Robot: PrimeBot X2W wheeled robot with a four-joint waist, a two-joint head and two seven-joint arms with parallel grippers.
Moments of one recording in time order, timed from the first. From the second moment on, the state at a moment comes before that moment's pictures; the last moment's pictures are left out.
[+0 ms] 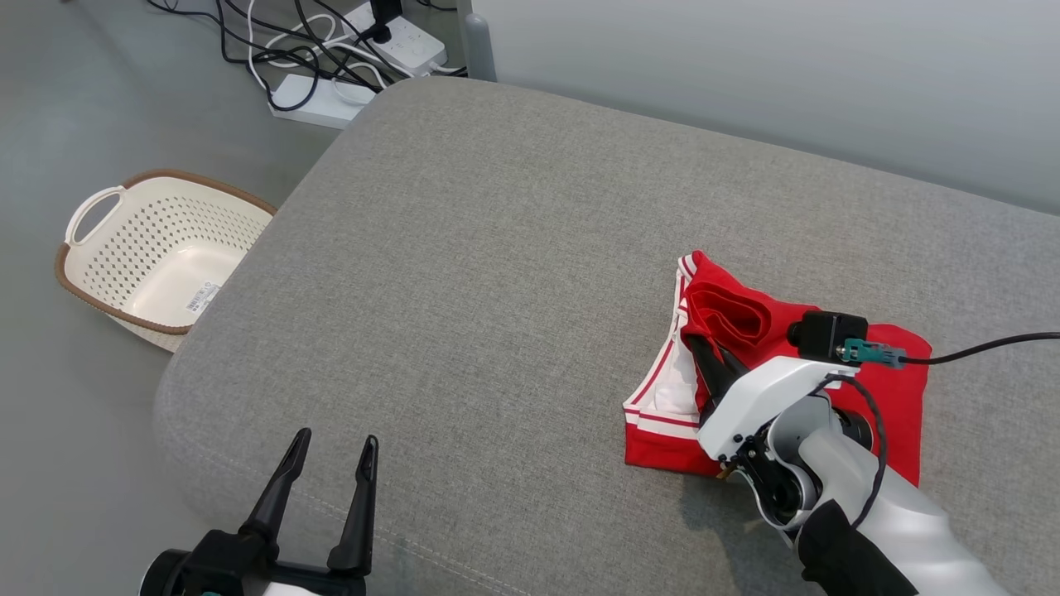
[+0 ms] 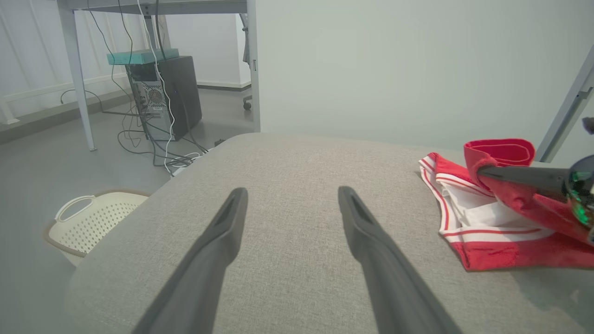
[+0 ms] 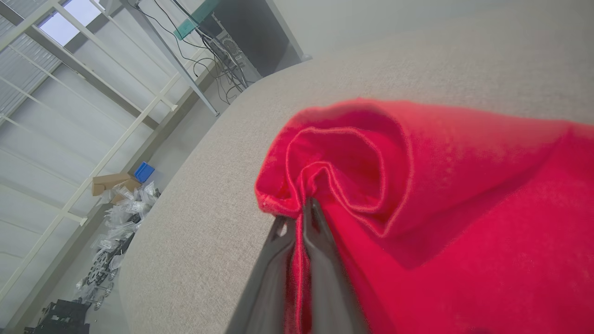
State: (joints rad) left arm 0.10 0.05 -0.08 0.07 -0.16 -0.09 -0.26; right arm -0.69 -0.07 0.72 0.98 1.07 0.13 -0.20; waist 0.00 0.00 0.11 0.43
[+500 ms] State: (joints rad) left arm 0.10 0.05 -0.08 0.07 -0.16 -0.08 -0.26; right arm -0.72 -0.07 0.90 0.91 1.18 0.13 -0.24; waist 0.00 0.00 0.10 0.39
